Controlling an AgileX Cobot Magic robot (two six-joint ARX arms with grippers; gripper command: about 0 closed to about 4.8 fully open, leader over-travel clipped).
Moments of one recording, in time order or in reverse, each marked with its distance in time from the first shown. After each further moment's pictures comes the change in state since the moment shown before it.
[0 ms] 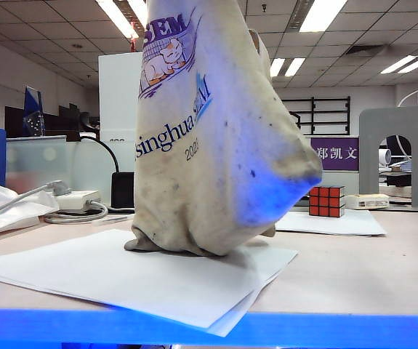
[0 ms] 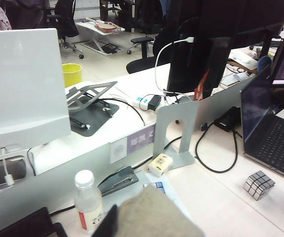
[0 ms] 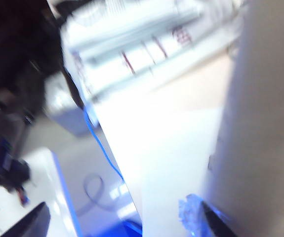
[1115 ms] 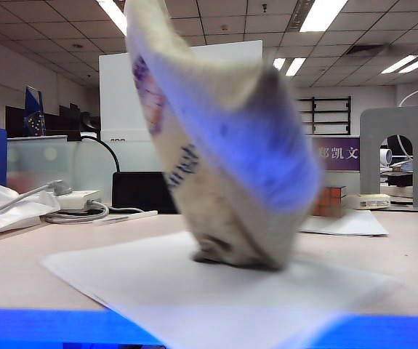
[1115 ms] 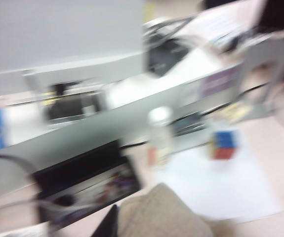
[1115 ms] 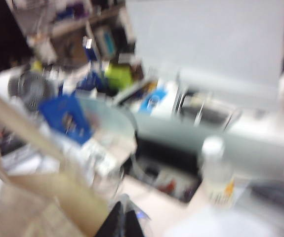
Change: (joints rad) left arm 0.090 0.006 -0.001 -0.190 -0.152 0.077; right arm -0.507 -0.048 0.050 0.395 -0.019 0.174
